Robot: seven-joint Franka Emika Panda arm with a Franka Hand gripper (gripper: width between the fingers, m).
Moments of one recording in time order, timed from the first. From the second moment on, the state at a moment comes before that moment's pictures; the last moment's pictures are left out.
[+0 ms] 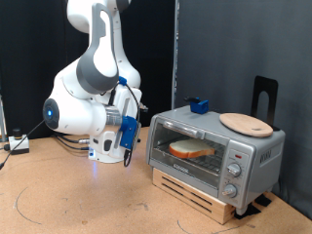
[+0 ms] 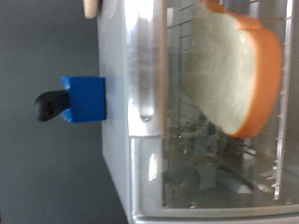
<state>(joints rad) -0.88 0.13 0.42 -2.29 0.71 1.35 -0.28</state>
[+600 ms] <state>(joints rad) -0.81 0.25 0.47 -2.22 0.83 1.45 -0.15</state>
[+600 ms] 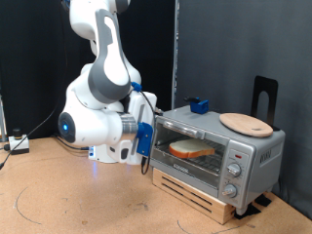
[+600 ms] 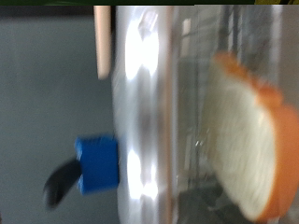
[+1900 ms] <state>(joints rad) -0.74 0.50 0.50 -1.99 0.85 1.49 -0.30</state>
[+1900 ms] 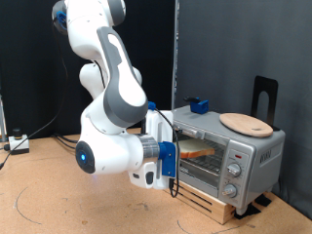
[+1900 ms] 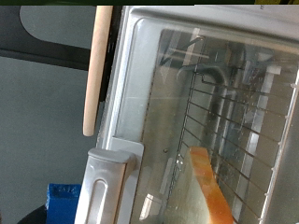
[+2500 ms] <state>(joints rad) -0.69 0.61 0.50 -1.87 0.88 1.57 -0.29</state>
